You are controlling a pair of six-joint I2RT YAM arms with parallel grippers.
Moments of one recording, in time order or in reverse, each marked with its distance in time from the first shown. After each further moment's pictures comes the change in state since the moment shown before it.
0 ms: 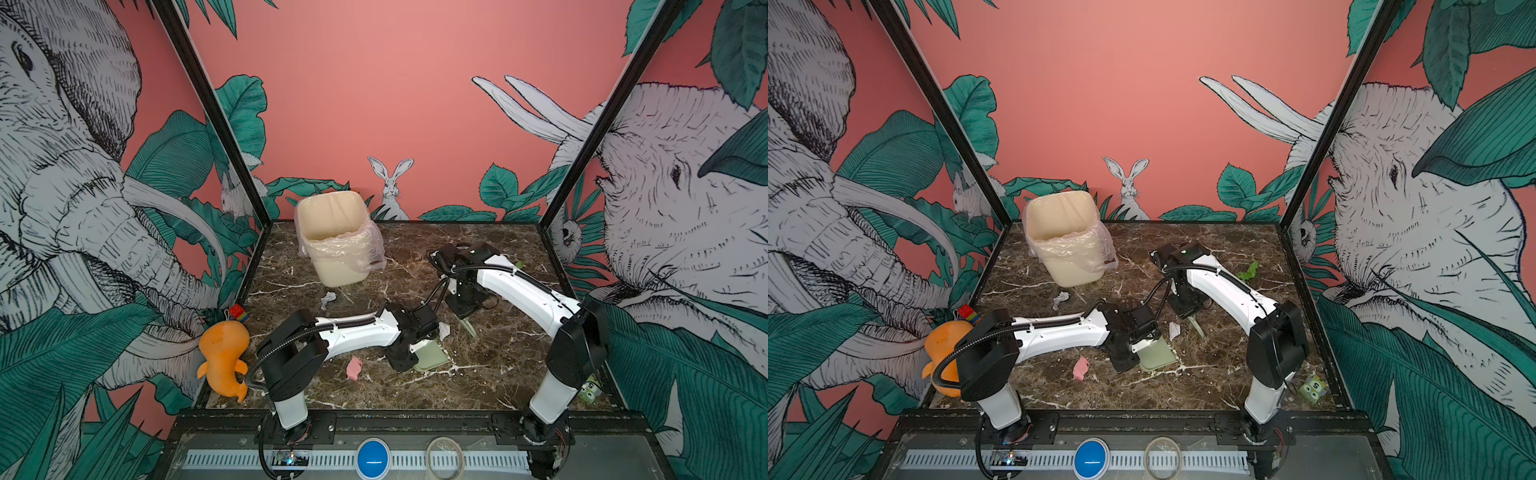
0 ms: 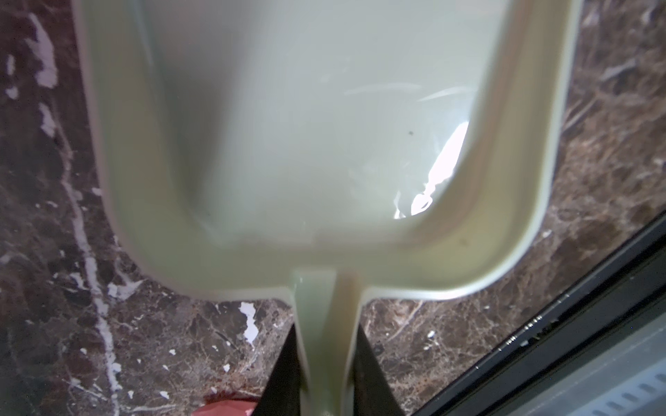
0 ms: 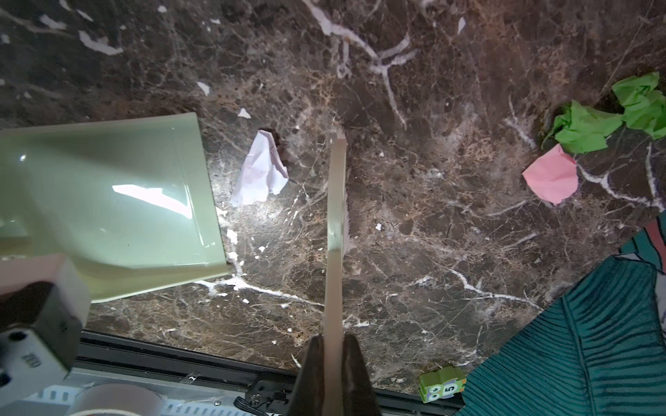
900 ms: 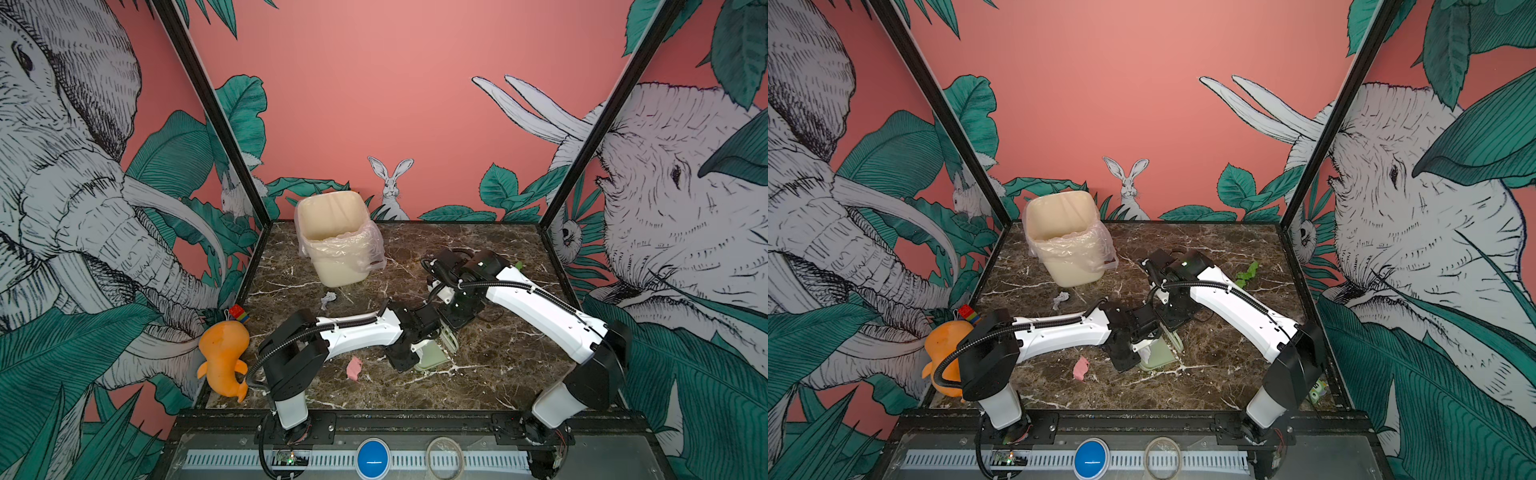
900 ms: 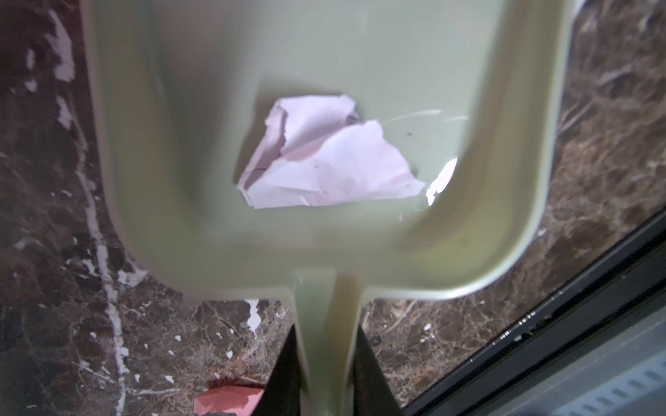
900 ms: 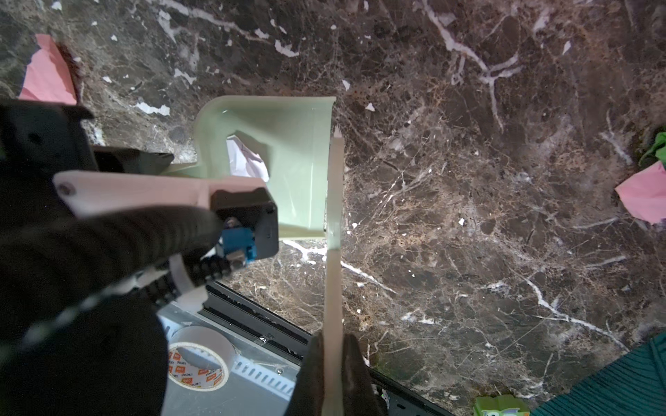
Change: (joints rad) left arm 0.001 0.011 0.026 -0.024 -0.020 -0.015; right arm 0.140 -0.151 -0.008 -0.028 -0.165 0.071
